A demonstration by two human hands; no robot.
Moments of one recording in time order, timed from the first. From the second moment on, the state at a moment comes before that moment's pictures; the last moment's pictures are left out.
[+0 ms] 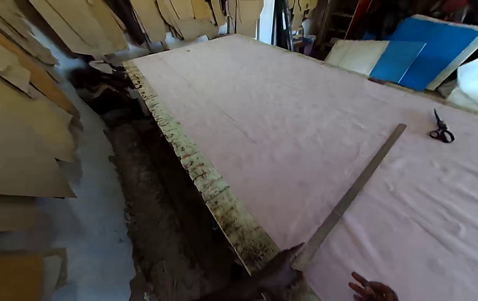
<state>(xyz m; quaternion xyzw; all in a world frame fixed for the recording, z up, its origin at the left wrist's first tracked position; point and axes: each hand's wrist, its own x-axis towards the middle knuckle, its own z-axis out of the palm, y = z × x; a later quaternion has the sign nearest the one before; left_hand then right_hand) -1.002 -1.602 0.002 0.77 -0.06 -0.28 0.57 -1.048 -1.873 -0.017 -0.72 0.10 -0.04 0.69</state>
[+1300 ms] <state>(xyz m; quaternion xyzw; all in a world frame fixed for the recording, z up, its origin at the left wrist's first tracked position) -1.035 -1.676 0.010 0.94 -0.08 -0.23 0.24 -0.841 -1.997 -0.066 -0.94 -0.11 -0.09 0.31</state>
